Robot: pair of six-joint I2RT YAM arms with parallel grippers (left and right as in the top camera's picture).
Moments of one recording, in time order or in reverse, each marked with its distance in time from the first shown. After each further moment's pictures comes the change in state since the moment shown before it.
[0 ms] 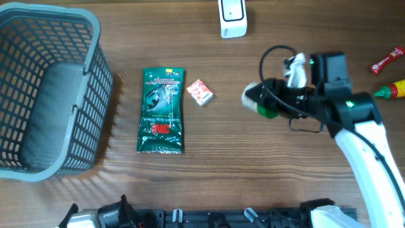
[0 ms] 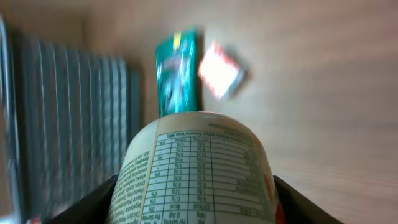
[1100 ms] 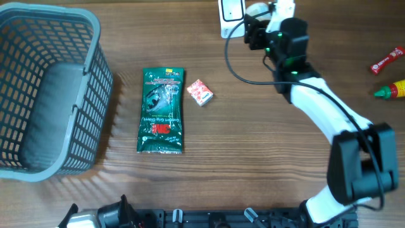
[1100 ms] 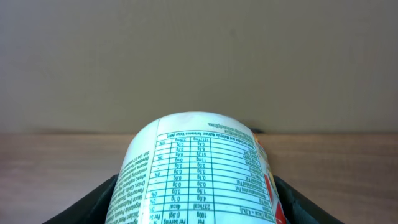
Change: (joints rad) left arm 0.000 0.000 0.000 0.000 0.000 0.000; right arm 0.090 0.562 0.003 1.234 0.557 -0.359
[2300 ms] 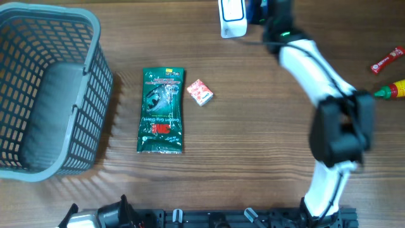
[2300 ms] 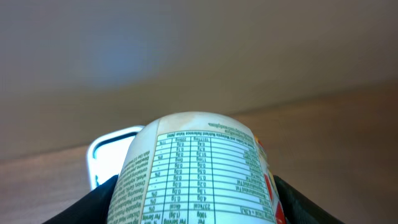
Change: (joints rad) left arm 0.000 0.000 0.000 0.001 0.000 0.000; right arm -0.071 0.208 0.511 -0.579 0.213 0.092
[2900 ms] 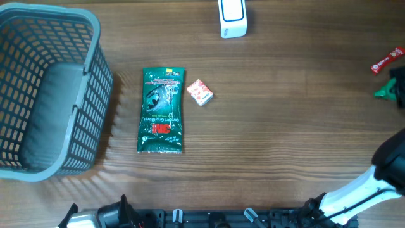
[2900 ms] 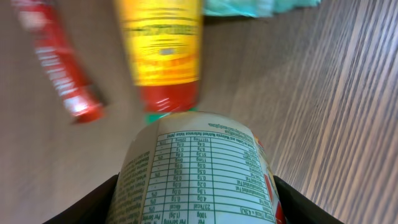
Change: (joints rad) left arm 0.000 0.000 0.000 -0.002 0.000 0.000; right arm -0.846 -0.012 -0.040 -0.720 -0.145 0.460
